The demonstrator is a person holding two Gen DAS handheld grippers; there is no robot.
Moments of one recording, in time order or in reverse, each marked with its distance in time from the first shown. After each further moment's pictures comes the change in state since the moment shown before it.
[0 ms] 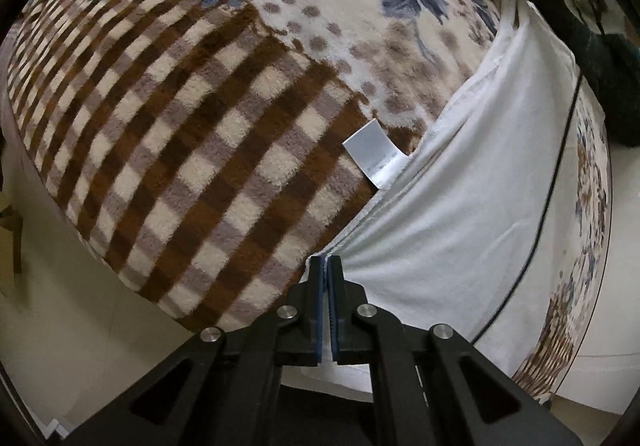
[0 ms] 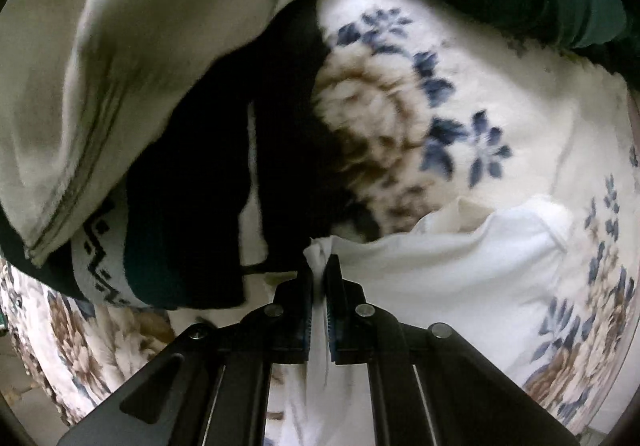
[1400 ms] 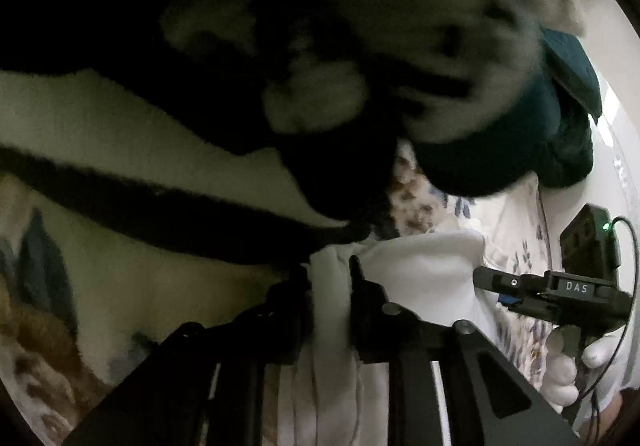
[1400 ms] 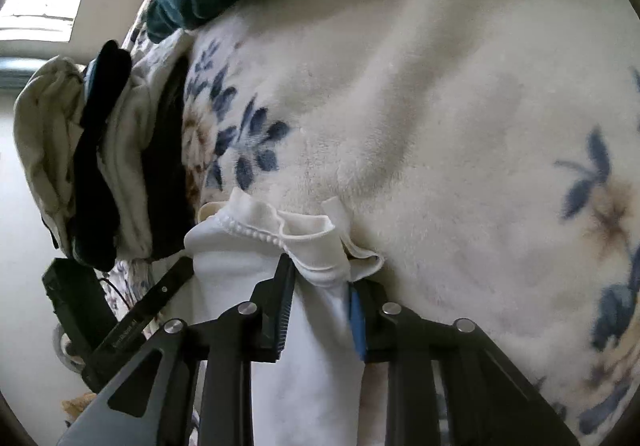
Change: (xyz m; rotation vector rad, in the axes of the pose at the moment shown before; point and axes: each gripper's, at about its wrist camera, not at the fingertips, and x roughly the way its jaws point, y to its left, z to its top) left arm 0.114 -0.314 0.379 0.344 -0.133 -0.400; right arm 0.047 -0.242 -0.036 0.167 0.001 0.536
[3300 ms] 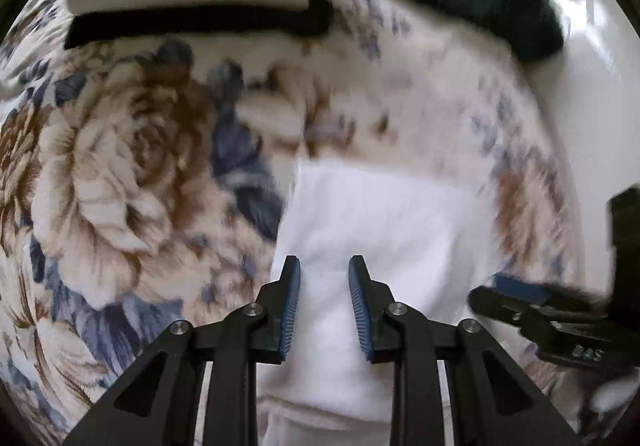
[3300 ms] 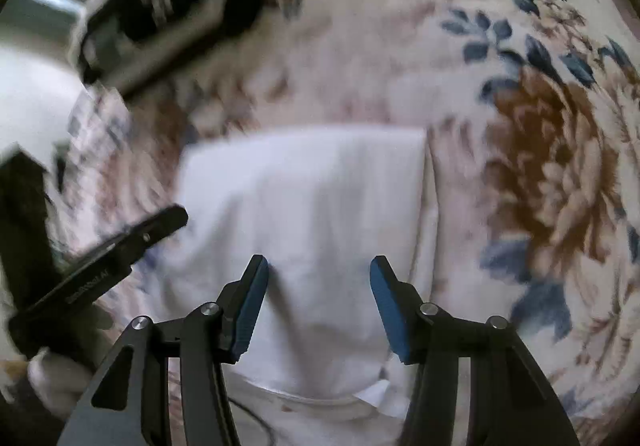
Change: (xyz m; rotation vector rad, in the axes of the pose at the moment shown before) left arm -0.097 -0.010 -0.153 0.266 0.189 0.186; right arm -0.031 0.065 -0.269 -0.140 -0.026 -0.246
